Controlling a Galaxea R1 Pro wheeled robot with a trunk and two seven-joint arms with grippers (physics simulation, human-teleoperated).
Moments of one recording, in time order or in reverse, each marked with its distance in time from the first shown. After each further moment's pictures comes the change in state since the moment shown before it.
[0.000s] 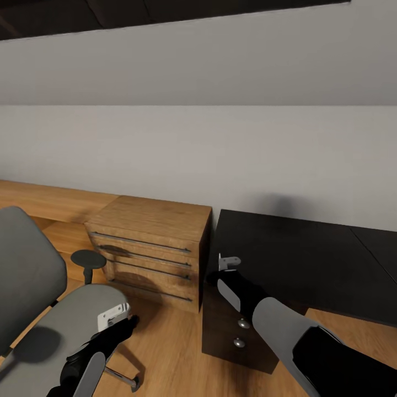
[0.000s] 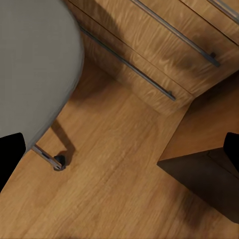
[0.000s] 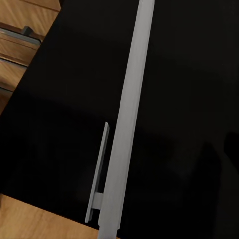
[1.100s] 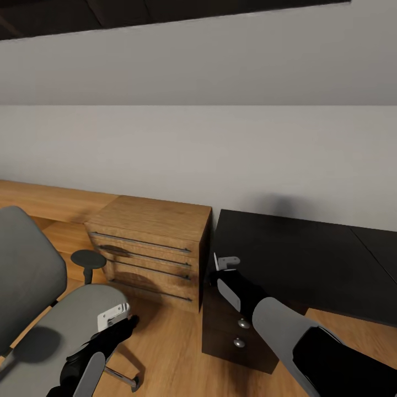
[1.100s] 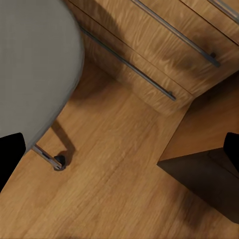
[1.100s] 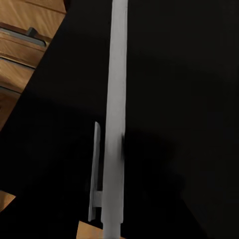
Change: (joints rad) left arm 0.000 0.000 0.001 0.000 0.000 0.000 0.000; right arm 0.001 0.000 -0.002 -0.008 0.001 0.005 0.007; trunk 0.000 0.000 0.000
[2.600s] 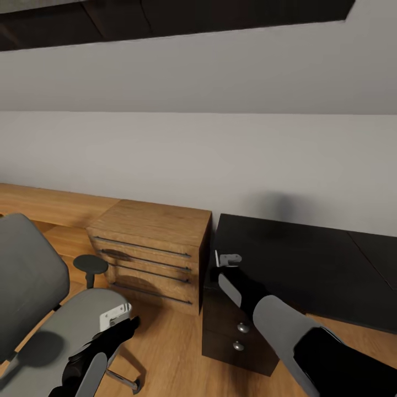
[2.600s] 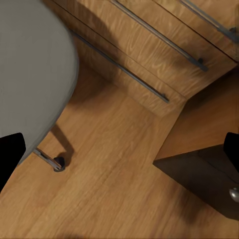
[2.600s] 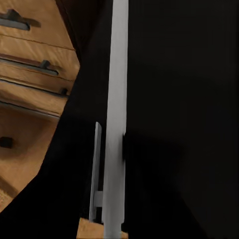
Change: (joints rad) left arm 0.000 0.000 -0.018 0.000 -0.007 -0.001 0.000; right arm 0.000 0.000 -0.094 -0.029 0.000 -0.001 -0.003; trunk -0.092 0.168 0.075
